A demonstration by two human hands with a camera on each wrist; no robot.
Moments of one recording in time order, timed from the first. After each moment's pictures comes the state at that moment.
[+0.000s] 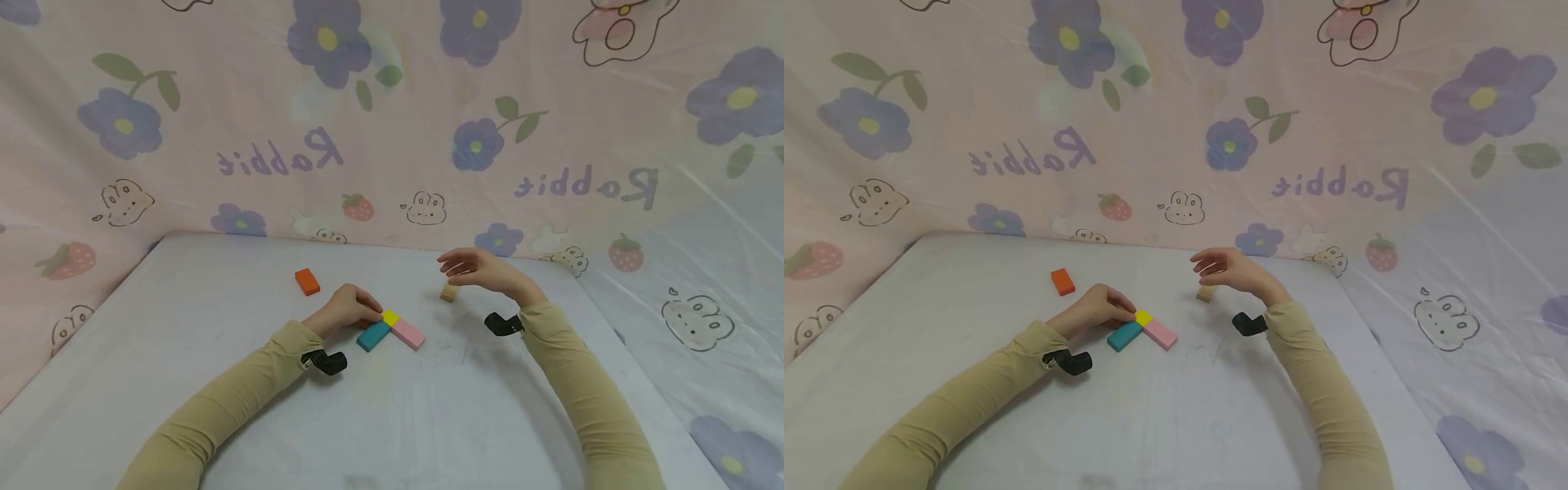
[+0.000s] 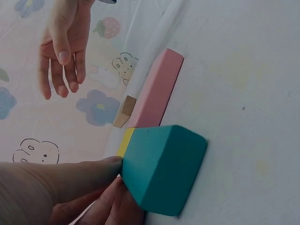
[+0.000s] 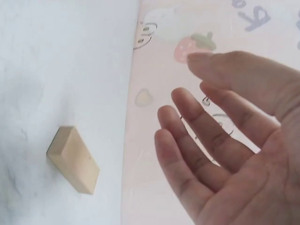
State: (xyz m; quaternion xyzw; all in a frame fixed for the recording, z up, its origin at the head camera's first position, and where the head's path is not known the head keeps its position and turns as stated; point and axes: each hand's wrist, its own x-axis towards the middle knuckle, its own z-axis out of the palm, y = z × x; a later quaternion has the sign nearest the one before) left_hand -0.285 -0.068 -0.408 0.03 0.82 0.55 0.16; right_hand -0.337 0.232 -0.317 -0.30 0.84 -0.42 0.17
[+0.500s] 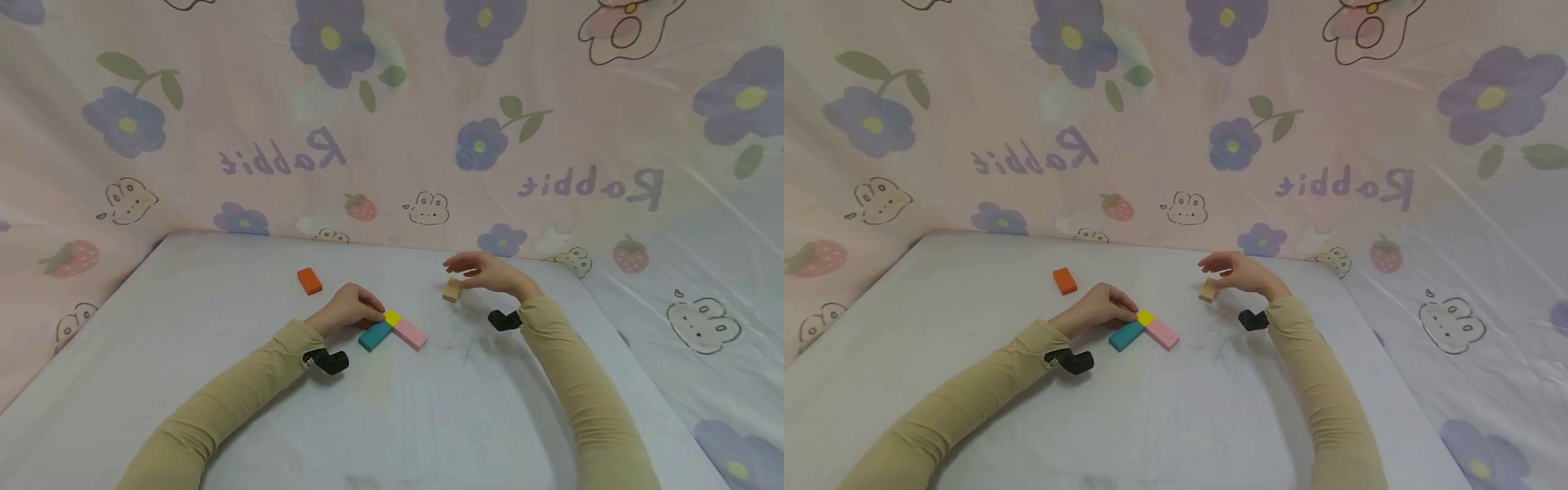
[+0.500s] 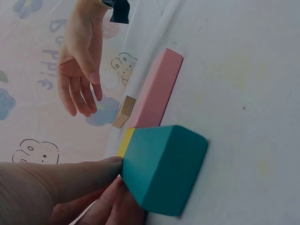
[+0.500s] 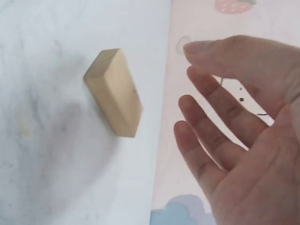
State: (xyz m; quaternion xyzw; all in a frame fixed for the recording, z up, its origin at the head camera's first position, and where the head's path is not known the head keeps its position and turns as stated) left_hand -0.285 -0.068 -0.406 0.03 0.82 0.55 0.16; right_hand -0.366 0.250 -0.342 -0.34 0.84 -0.39 0.17
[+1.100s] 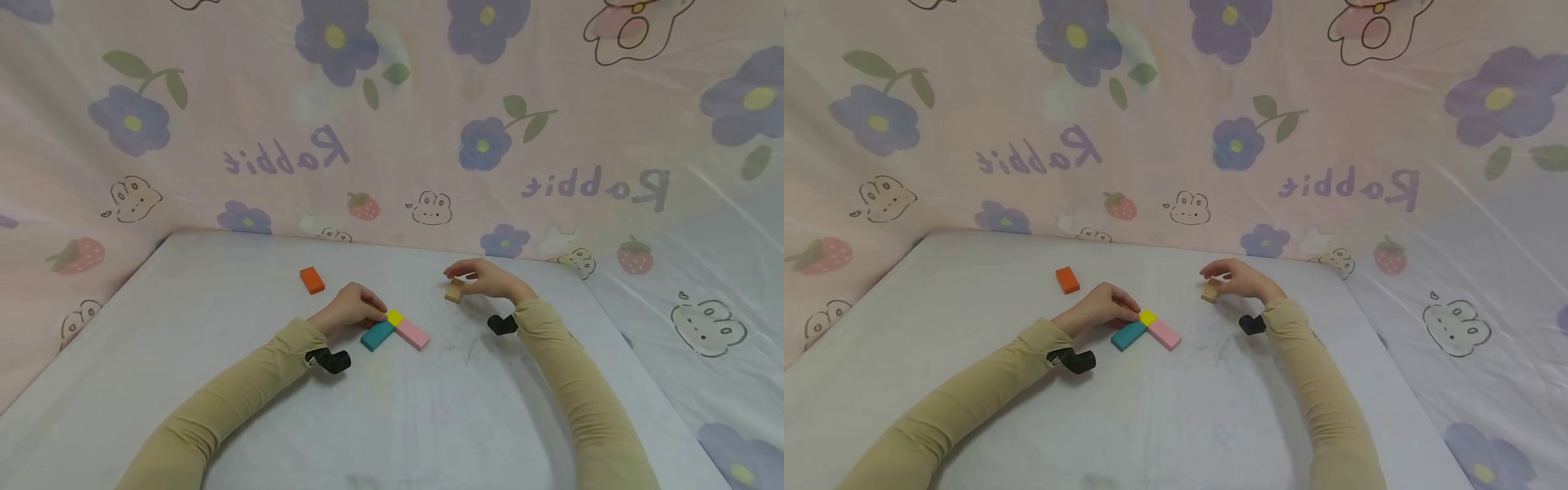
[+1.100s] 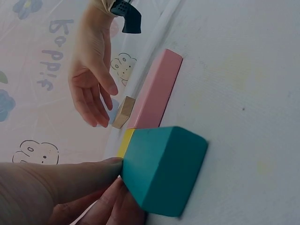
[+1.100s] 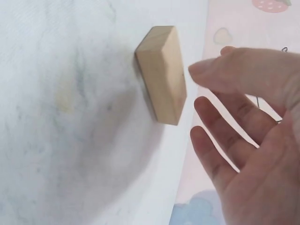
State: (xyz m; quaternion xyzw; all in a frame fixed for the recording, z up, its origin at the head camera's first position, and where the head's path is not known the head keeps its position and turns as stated) left_hand -0.283 -0.067 -0.403 0.03 0.82 0.55 0.16; right_hand -0.376 0.250 -0.362 -0.37 0.86 -0.32 0.16
